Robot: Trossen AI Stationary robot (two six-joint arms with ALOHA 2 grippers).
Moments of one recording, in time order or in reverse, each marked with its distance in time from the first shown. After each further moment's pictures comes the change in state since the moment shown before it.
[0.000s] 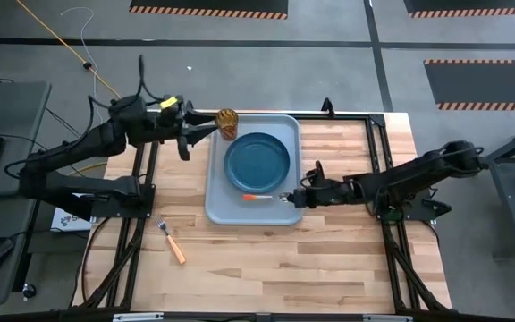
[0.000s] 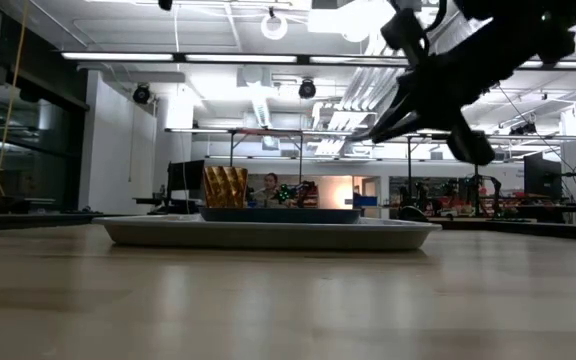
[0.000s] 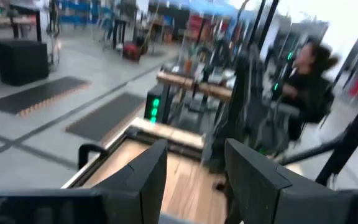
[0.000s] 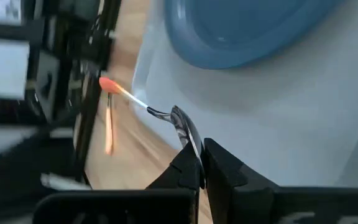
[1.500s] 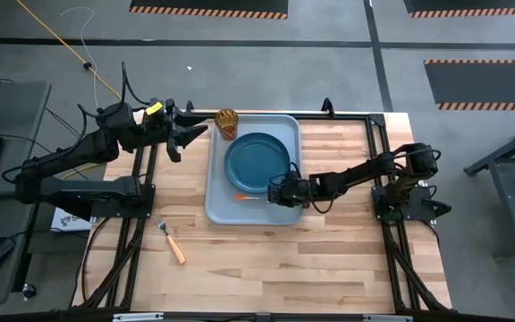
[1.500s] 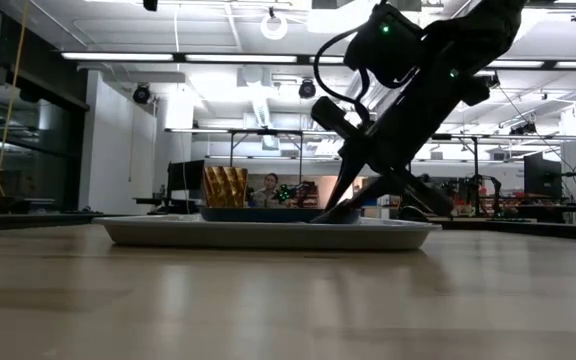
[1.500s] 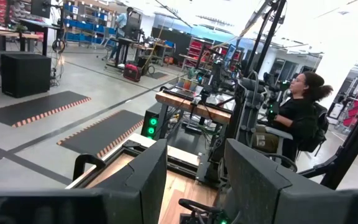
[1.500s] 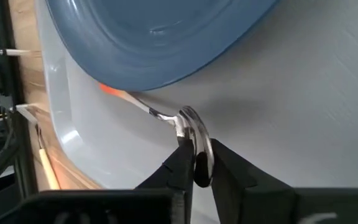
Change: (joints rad) left arm -0.004 -0.119 -0.107 0.077 -0.028 -0.056; right arm -0.126 0.422 0.230 -0.052 -0.143 0.182
